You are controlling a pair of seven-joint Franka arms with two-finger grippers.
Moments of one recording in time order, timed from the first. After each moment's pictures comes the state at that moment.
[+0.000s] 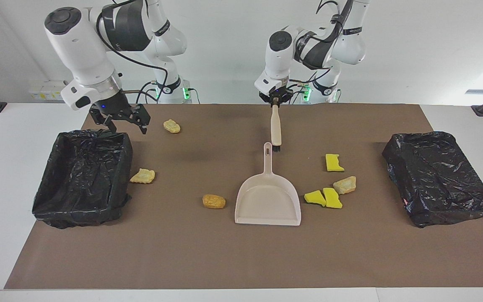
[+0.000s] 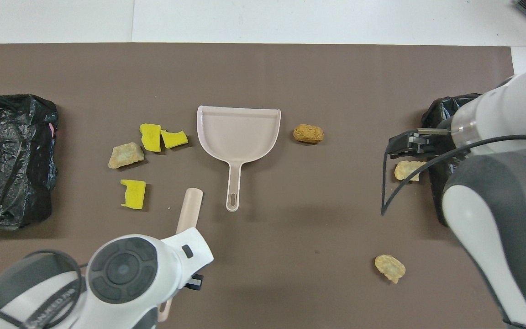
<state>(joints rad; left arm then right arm) -0.49 -0.32 -0.08 -2.25 -0.02 1.72 -0.25 0.21 0.04 0.02 -1.70 0.04 1.73 0.36</state>
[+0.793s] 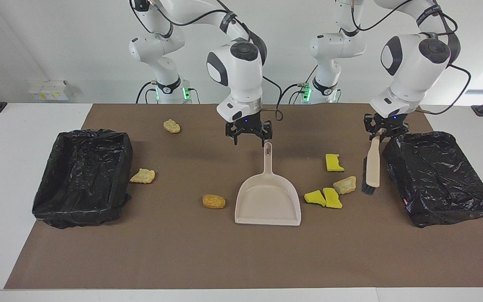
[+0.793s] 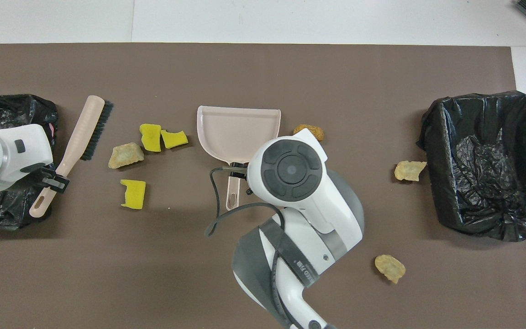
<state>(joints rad) 0.04 -0.07 -0.08 -2.02 0.06 1.97 0.41 0.63 0.28 0.02 -1.70 -0.04 2.11 0.82</state>
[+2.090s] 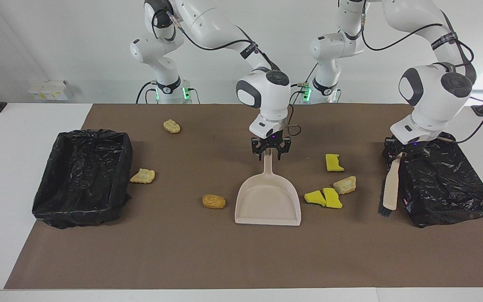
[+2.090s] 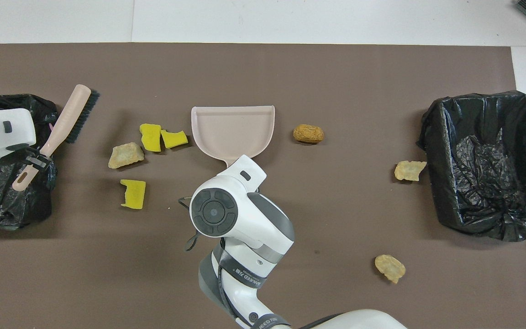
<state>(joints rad) 0.14 0.10 -0.08 -1.94 0.10 2.05 0.56 0.74 0.45 0.01 -1.69 -0.18 2.28 0.85</state>
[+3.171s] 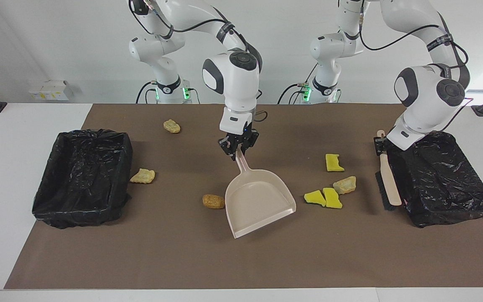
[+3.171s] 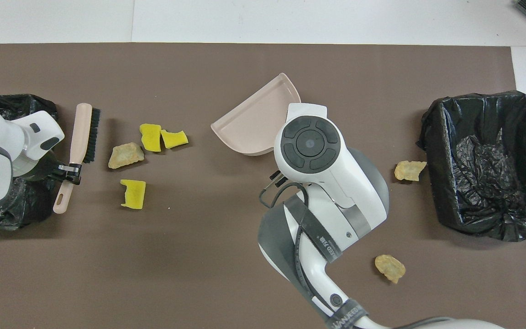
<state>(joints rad) 0.07 0.09 -0.11 -1.99 0.01 1.94 0.12 0.54 0.26 0.00 -1.68 -0.14 1.93 -0.15</state>
